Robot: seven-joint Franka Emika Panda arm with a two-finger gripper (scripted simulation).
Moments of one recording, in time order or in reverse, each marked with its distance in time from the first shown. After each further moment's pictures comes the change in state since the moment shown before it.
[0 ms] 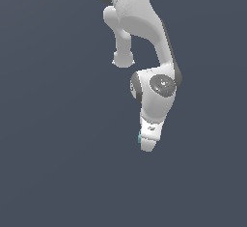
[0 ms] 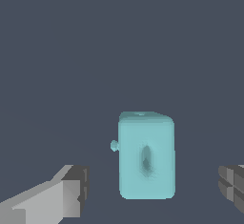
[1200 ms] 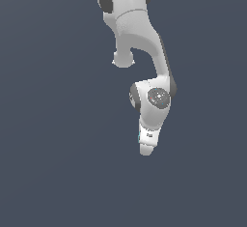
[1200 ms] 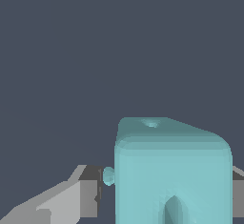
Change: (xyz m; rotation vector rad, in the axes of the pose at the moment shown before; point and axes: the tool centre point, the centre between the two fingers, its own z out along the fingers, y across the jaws) arm 0.001 0.000 0.050 0.000 0.001 -0.013
